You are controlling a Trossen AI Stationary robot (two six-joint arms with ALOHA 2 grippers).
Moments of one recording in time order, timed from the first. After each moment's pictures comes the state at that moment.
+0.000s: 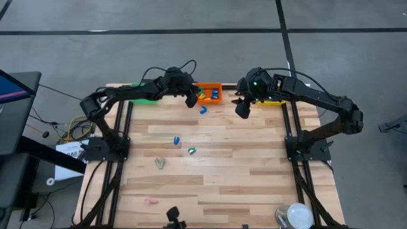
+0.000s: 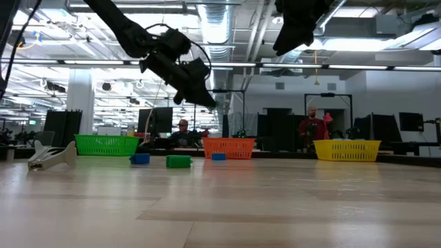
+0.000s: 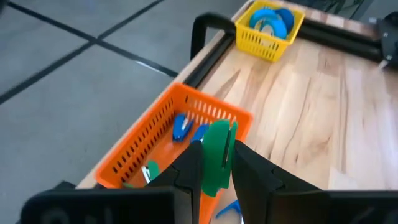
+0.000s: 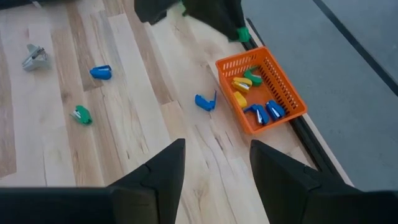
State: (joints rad) left arm 0.64 1.69 1.05 0.13 0.17 0.02; right arm -0.36 1.33 1.35 -0.81 0.05 -0.02
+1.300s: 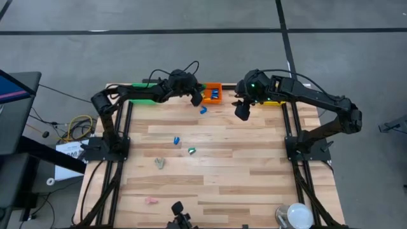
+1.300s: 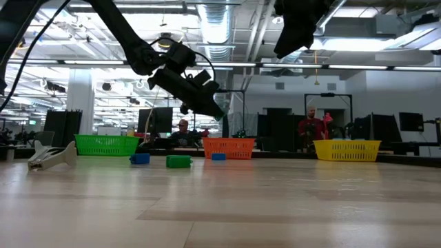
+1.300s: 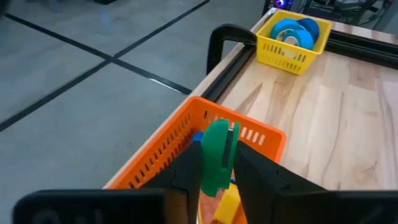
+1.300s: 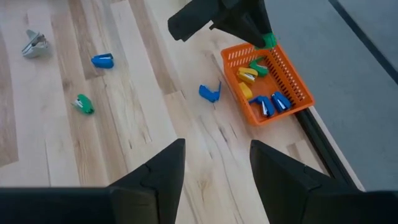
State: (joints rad) left arm 0.64 1.85 1.05 0.37 0.11 0.02; right arm -0.35 1.35 1.35 -0.84 0.05 -0.03
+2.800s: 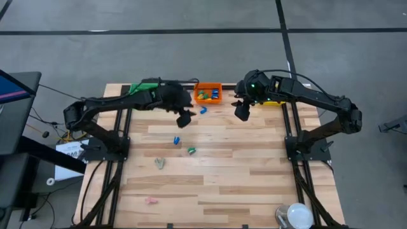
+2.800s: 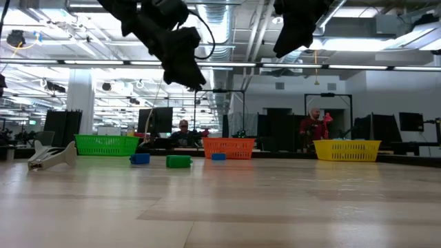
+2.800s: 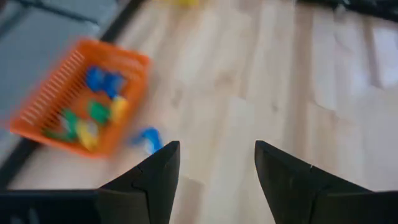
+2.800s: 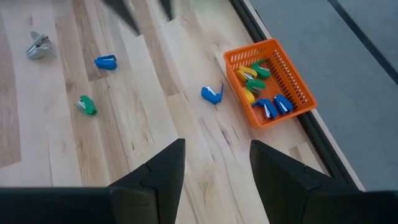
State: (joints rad) left arm 0.41 1.46 1.05 -0.31 0.13 0.02; right arm -0.34 1.35 1.35 -0.83 0.05 -0.03
